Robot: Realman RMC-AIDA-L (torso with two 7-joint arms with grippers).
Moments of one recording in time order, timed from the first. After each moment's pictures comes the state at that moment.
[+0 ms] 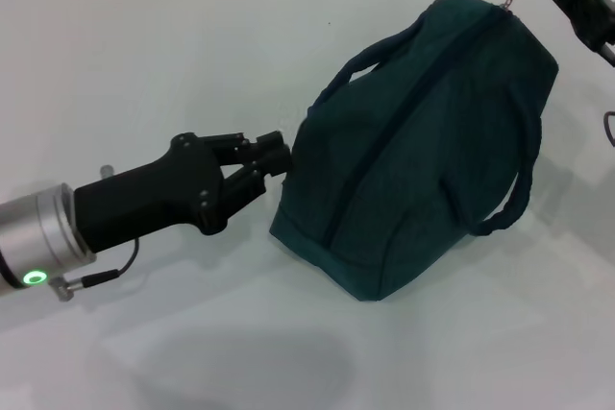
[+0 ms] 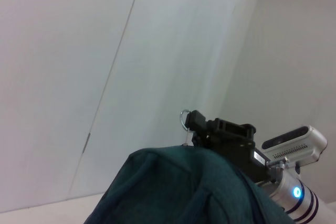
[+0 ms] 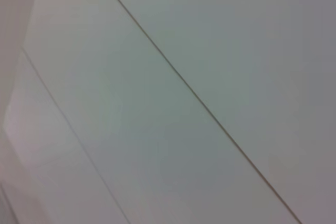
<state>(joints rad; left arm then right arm) -0.40 -2.08 0.87 0.42 1.55 1.71 -1.16 0.59 2.03 -1.09 -0.08 -0.79 -1.62 1.19</state>
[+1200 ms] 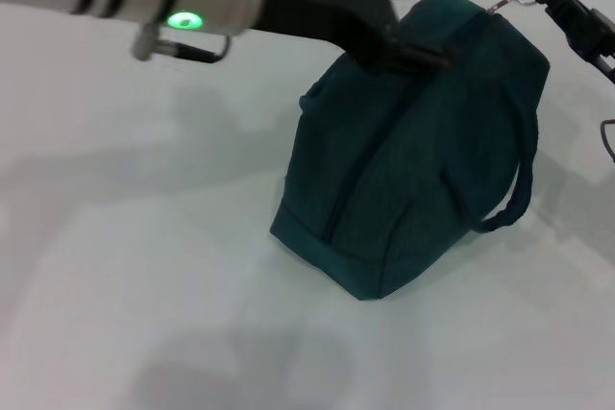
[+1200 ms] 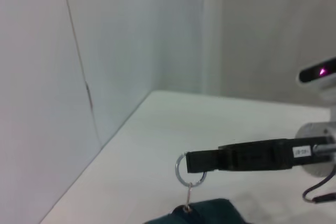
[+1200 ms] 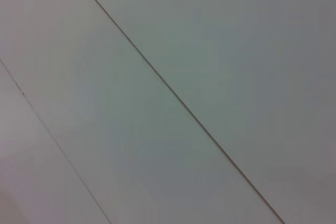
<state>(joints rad) -0.53 -2.09 1.46 1.66 2.09 1.30 -2.29 0.59 2.03 -1.09 -0.07 -0.80 -1.56 1.20</state>
